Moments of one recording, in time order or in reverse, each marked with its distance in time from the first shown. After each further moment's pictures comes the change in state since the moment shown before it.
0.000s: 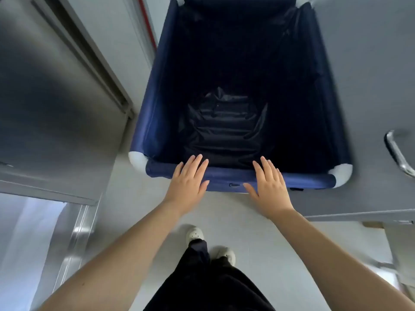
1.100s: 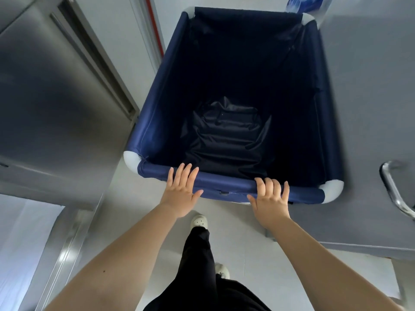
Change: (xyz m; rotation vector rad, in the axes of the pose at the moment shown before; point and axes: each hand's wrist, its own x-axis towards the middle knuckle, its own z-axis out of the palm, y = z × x) left_hand 0.040 -0.007 0.029 0.135 -0.222 -0.178; right_hand 0.039 0.045 0.014 -0.242 -0.007 0.002
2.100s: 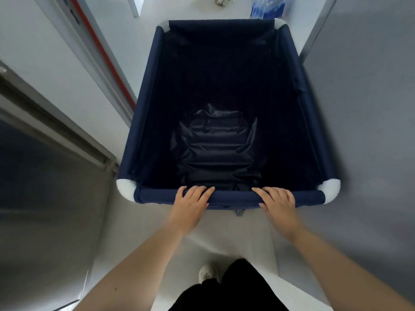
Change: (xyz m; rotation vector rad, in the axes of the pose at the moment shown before) left_hand 0.260 -0.055 -0.060 0.010 0.231 0.369; right_hand 0.237 0.042 -0.047 0.211 0.200 -0.023
